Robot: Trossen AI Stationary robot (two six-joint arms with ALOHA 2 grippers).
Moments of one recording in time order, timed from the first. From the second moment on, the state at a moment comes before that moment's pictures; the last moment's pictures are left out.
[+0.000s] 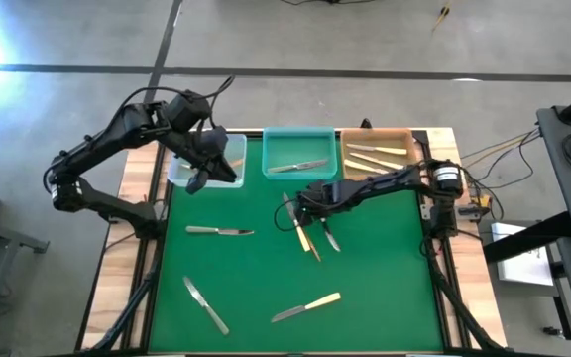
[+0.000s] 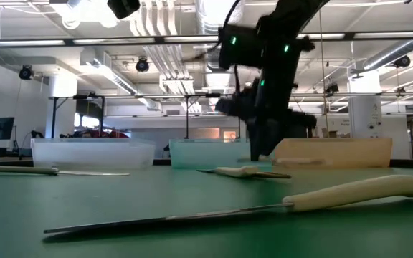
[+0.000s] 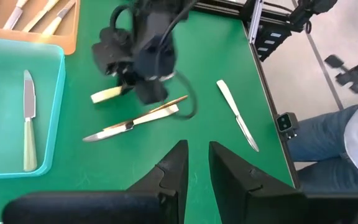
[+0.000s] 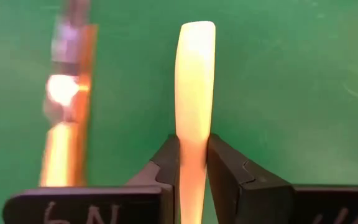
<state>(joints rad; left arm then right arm) 0.42 1.28 1.60 -1.19 0.56 0.20 -0.07 1.88 1.22 -0.64 0.22 1.01</state>
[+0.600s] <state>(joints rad) 0.41 1.26 1.60 -1.11 0.48 0.10 -0.22 1.35 1.21 -1.04 0.39 0.71</state>
